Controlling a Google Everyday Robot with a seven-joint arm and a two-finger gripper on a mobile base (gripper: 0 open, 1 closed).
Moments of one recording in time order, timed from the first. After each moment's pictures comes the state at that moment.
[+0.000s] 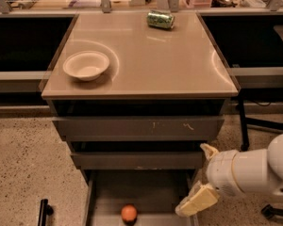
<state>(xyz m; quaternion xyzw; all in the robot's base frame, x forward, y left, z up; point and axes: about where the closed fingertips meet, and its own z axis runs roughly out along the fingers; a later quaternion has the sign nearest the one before) 0.375 -0.131 0.710 -0.47 0.81 0.18 0.29</state>
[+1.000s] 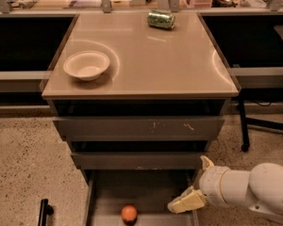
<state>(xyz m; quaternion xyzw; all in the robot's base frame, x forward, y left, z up) 0.400 -0.136 0.621 -0.39 0.84 0.18 0.33</state>
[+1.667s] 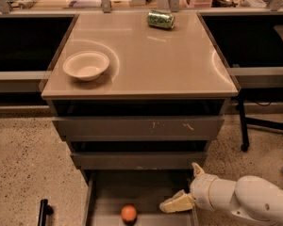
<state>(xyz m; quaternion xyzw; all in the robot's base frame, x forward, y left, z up) 0.417 -0.122 0.556 -0.35 0.84 0.21 0.37</state>
